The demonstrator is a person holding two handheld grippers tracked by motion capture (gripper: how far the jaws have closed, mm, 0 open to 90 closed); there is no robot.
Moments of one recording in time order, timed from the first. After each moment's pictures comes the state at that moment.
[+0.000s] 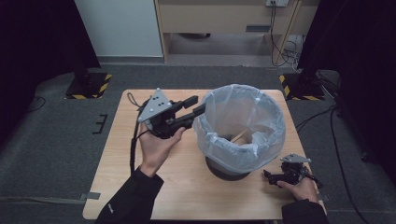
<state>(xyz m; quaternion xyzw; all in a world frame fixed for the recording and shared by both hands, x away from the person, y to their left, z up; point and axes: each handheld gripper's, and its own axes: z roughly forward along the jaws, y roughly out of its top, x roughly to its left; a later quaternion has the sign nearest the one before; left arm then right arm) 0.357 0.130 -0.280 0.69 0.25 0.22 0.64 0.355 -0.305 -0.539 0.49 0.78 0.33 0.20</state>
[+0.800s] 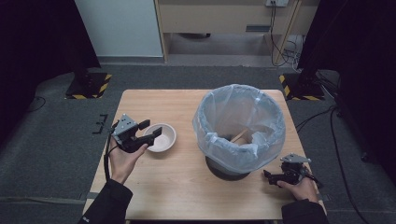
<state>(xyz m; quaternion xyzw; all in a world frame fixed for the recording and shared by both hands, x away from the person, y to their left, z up) 0.383 0.235 -0.407 0.72 0.41 0.23 0.51 0.355 -0.305 -0.539 0.49 0.78 0.33 0.20</state>
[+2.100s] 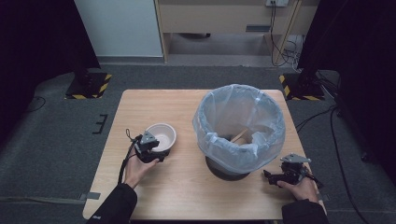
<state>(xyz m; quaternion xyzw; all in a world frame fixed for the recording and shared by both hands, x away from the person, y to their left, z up) 0.407 0.216 -0.503 0.82 0.41 0.16 0.38 0.356 -0.305 -0.539 0.49 0.78 0.33 0.20</state>
